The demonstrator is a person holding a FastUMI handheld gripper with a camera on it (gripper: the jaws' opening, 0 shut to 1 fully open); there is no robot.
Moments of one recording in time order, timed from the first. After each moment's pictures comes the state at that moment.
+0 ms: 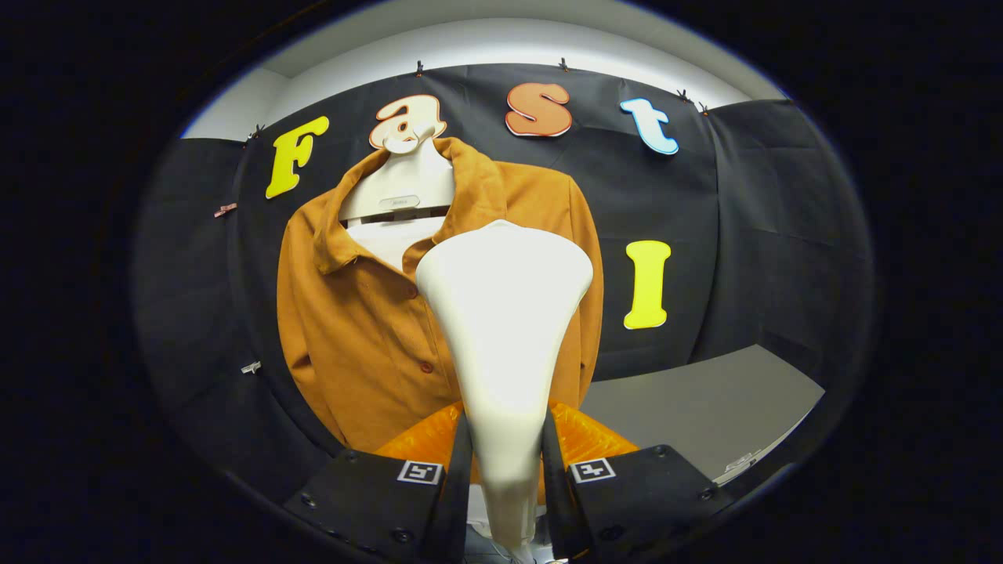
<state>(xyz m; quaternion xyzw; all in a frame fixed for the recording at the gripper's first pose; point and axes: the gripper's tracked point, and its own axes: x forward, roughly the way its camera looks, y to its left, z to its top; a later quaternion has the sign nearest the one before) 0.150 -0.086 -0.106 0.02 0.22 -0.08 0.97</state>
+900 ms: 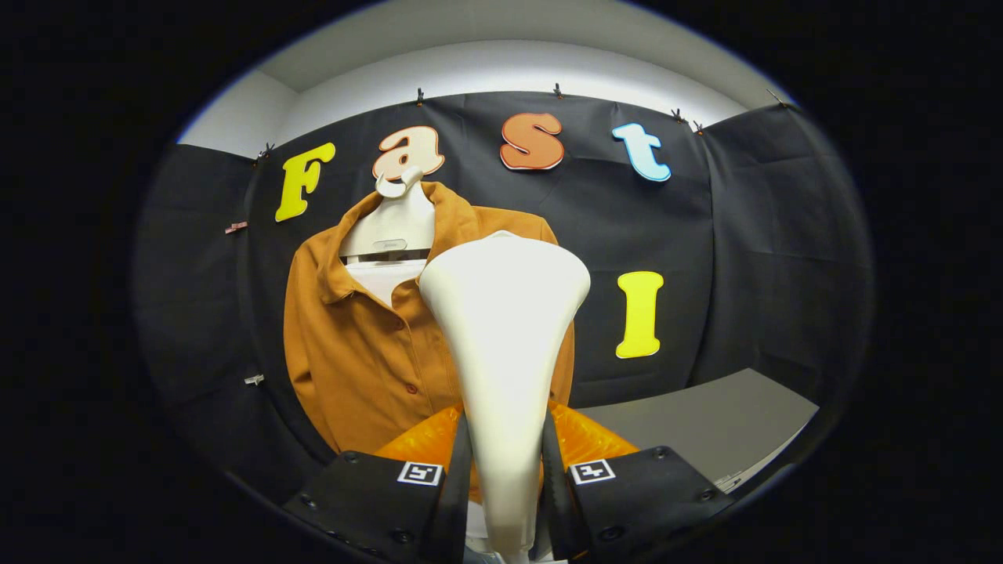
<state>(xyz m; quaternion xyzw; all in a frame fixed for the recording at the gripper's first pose) 0.135 -0.122 -0.080 0.02 0.18 -0.06 0.98</state>
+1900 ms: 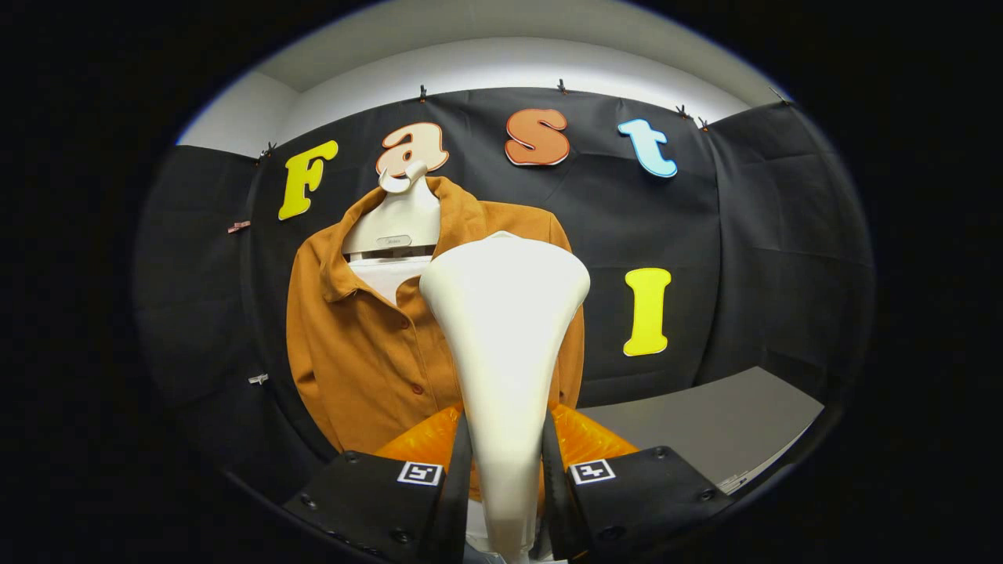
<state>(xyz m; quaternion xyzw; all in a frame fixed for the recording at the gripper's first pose) 0.139 -0.112 -0.077 0.02 0.19 -0.06 0.98</state>
